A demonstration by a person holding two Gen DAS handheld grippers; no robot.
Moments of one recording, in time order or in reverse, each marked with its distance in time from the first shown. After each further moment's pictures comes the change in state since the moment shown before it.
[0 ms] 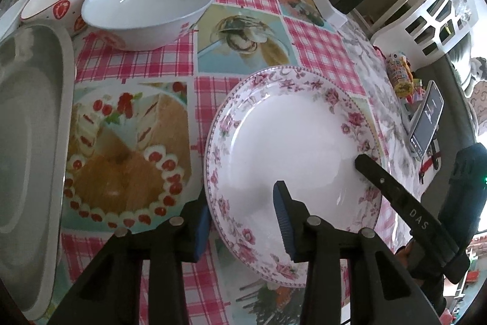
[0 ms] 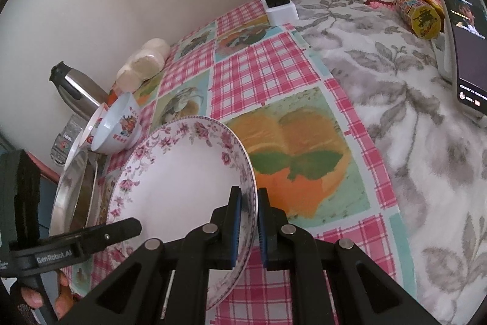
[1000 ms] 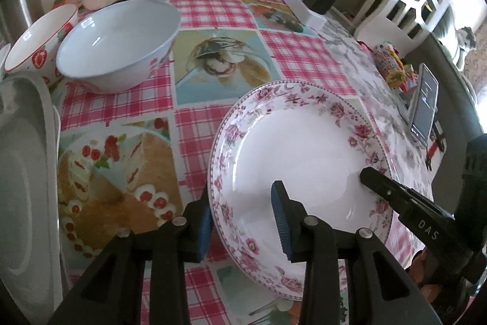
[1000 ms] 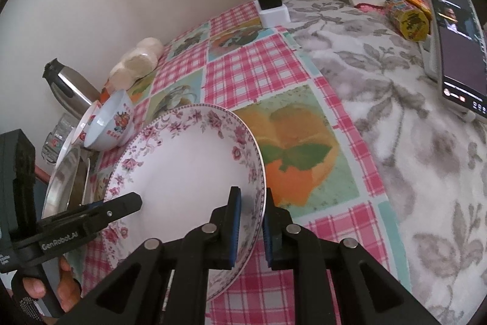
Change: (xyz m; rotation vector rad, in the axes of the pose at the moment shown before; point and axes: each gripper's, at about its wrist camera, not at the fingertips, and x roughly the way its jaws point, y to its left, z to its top) left arm 0.004 -0.018 0.006 0.166 -0.082 0.018; right arm -0.007 0.003 -0.007 -0.007 -0.011 -0.058
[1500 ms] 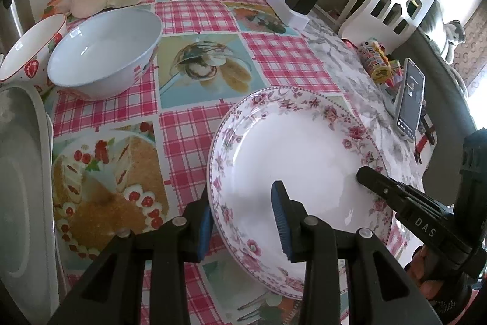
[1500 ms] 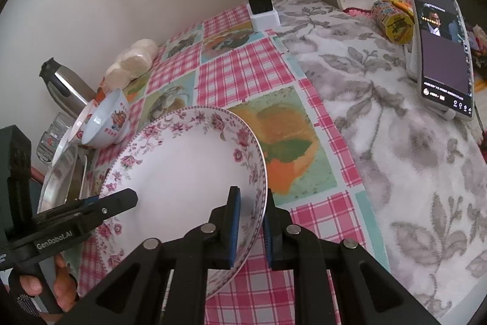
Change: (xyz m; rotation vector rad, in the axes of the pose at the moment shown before) left arm -0.008 -0.007 0.001 0.028 -0.011 -0.046; right arm -0.016 -0.003 -0.003 -0.009 -0.003 -0.041
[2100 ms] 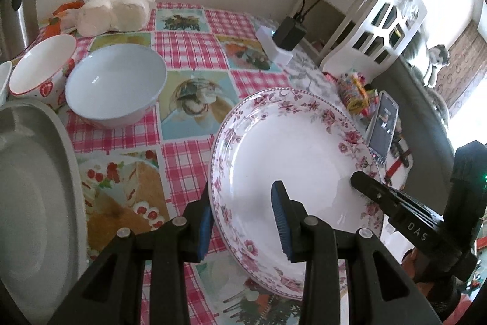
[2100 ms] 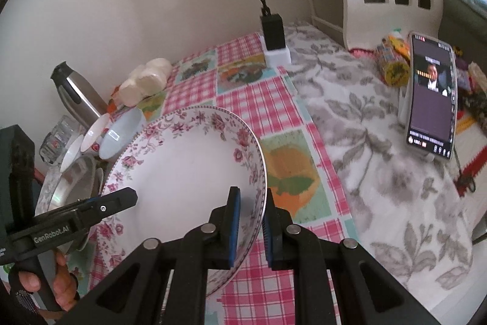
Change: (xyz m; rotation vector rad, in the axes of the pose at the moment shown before) left arm -0.049 0.007 0.013 -0.049 -0.101 -0.099; right arm -0.041 0.026 0.021 -0.067 -0.086 -0.019
